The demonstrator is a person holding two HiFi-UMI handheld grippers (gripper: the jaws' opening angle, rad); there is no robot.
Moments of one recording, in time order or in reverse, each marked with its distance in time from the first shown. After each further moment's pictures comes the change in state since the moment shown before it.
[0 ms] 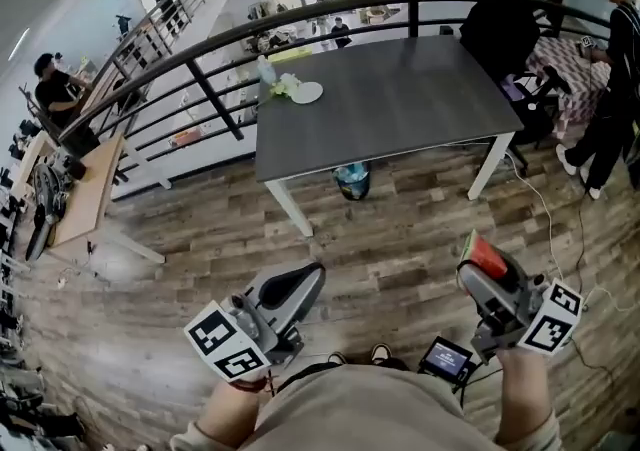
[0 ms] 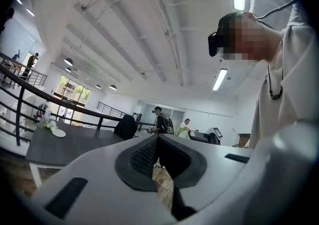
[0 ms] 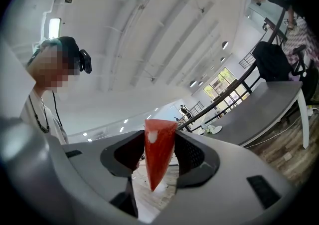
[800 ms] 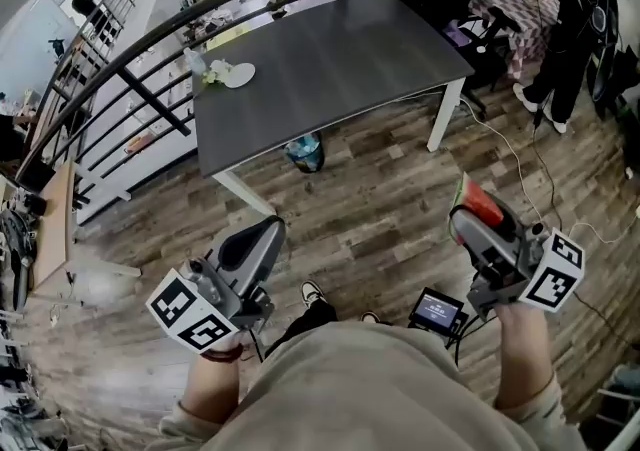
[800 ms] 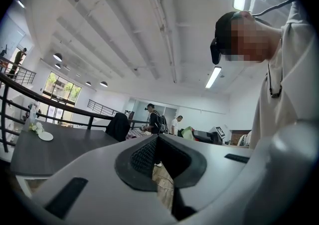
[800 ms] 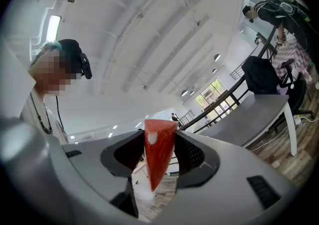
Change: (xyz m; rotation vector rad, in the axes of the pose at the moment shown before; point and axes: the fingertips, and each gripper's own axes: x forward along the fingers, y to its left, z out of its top) left arm 0.065 0.031 0.007 0.035 0.036 -0.111; right arm -0.028 -0.042 0.034 -0.029 -0.108 -0.116
